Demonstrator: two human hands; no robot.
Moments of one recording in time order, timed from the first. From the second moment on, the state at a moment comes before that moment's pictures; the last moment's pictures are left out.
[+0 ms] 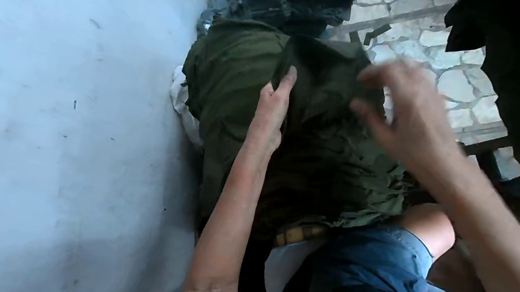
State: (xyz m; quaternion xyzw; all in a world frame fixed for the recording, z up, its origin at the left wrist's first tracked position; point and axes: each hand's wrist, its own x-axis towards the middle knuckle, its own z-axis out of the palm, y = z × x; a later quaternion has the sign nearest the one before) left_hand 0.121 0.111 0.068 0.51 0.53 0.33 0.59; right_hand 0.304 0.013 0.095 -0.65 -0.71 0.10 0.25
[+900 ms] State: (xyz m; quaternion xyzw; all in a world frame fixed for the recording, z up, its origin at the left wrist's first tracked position) left_hand 0.120 0.109 0.059 0.45 0.65 0.28 0.55; right_hand 0.297 -0.020 0.023 -0.57 -0.76 0.25 0.16
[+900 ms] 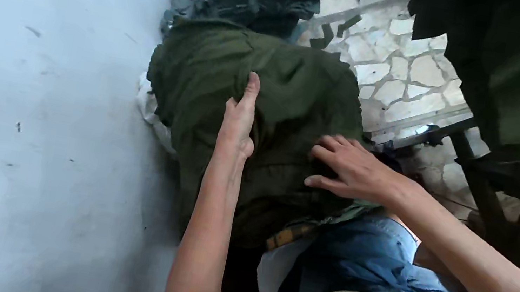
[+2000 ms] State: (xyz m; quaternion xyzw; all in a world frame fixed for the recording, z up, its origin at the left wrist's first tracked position) left_hand 0.100 0.132 0.053 0.50 0.65 0.20 0.53; right_hand 0.277 -0.061 0.027 -0.51 -0.85 0.13 0.10
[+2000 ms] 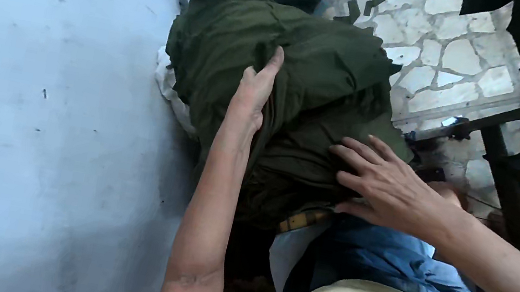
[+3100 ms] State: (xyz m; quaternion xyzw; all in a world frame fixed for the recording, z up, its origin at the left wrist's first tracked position) left_hand 0.114 0.138 0.045 0.57 0.59 0.15 0.55; right_hand 0.273 -0.009 0.029 -0.56 -0.80 0.10 0.19
